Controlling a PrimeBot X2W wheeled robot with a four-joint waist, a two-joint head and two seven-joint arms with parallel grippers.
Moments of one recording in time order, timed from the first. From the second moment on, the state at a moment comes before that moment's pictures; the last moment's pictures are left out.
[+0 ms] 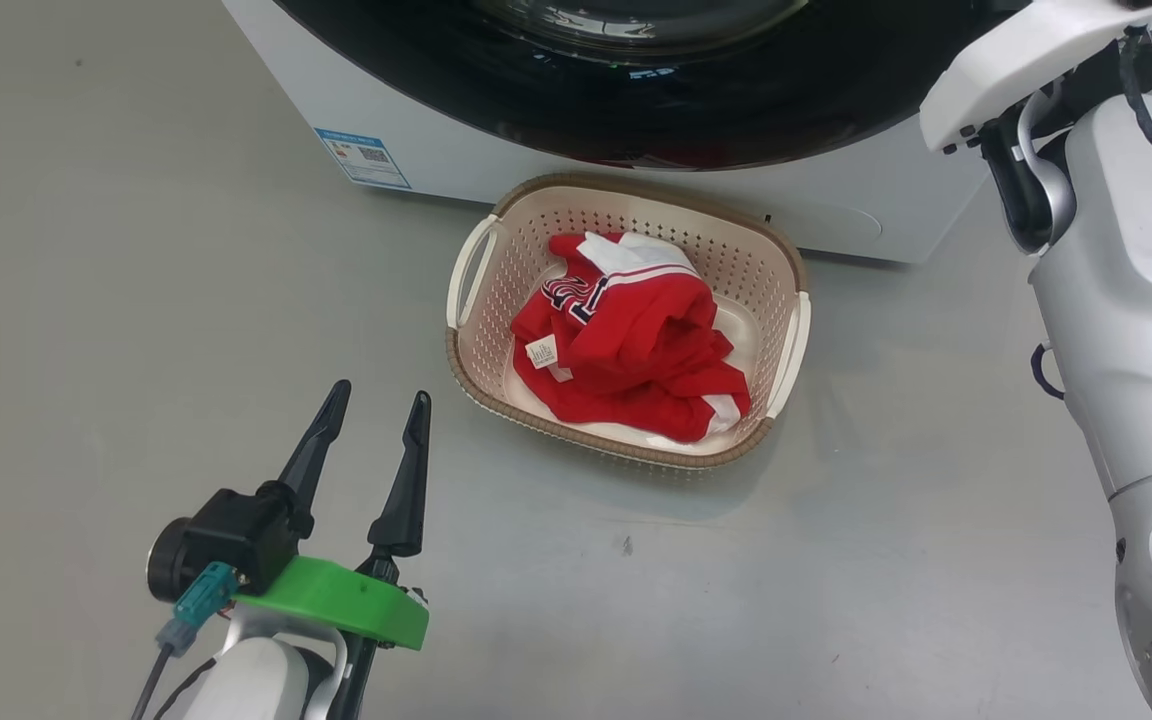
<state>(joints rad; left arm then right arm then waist) -0.16 0.06 -0.33 0.13 -0.43 -0.07 -0.23 -1.02 -0.14 0.24 0.79 0.26 0.09 -0.20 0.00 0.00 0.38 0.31</state>
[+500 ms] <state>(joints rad) -0.16 0.07 -0.32 0.18 -0.40 -0.07 -0.24 -0.81 -0.13 0.23 0.83 0.33 0.10 -0.24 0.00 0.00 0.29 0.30</state>
